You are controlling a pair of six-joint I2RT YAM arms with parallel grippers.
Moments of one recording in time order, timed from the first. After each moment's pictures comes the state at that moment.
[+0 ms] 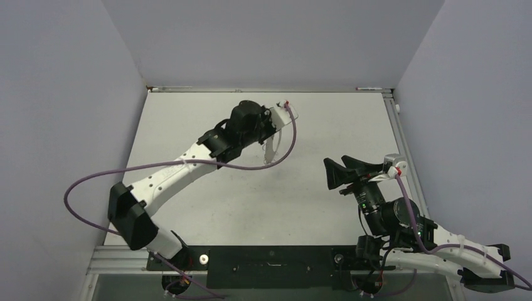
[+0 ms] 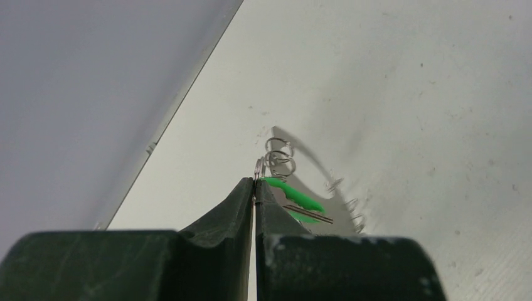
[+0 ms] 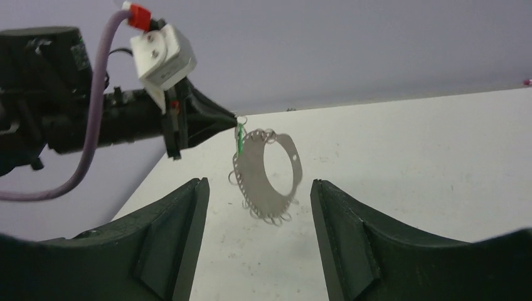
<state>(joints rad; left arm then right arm) -0.83 1.42 1.32 -0.28 -0.13 0.47 1.29 0.41 0.68 -0.03 0.90 0.20</state>
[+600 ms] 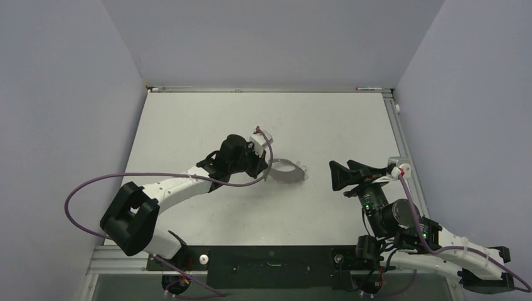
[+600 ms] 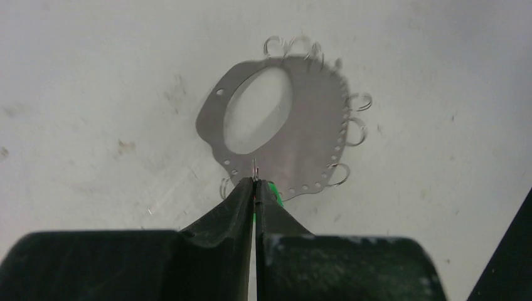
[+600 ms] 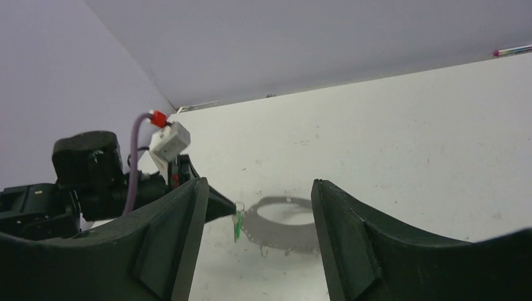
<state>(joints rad) -0.71 1.45 0.91 0.07 0.21 -0.01 1.28 0.35 0.68 -0.18 0.98 0.30</state>
